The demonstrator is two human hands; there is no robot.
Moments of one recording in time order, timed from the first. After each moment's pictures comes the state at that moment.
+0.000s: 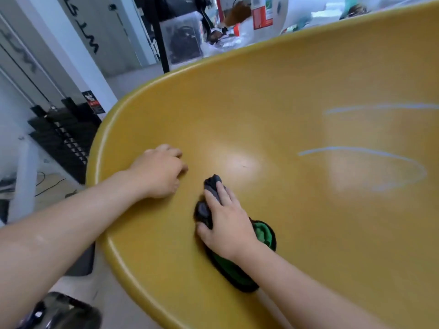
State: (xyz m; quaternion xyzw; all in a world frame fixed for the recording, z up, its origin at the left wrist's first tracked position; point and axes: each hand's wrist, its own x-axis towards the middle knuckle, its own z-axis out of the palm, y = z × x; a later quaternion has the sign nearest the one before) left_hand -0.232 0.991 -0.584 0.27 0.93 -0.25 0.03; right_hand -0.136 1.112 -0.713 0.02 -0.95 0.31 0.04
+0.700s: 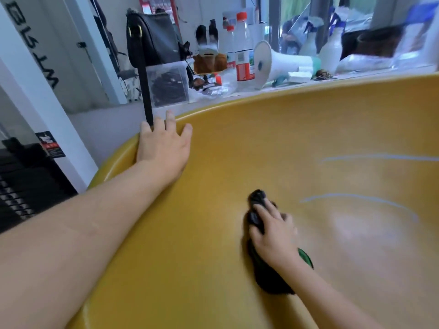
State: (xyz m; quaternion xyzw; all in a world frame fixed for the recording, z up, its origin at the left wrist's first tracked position) left_hand -0.353 1.032 -0.534 0.22 0.90 -0.24 -0.28; right_hand -0.222 1.179 -0.723 -0.23 -0.92 0.26 0.17
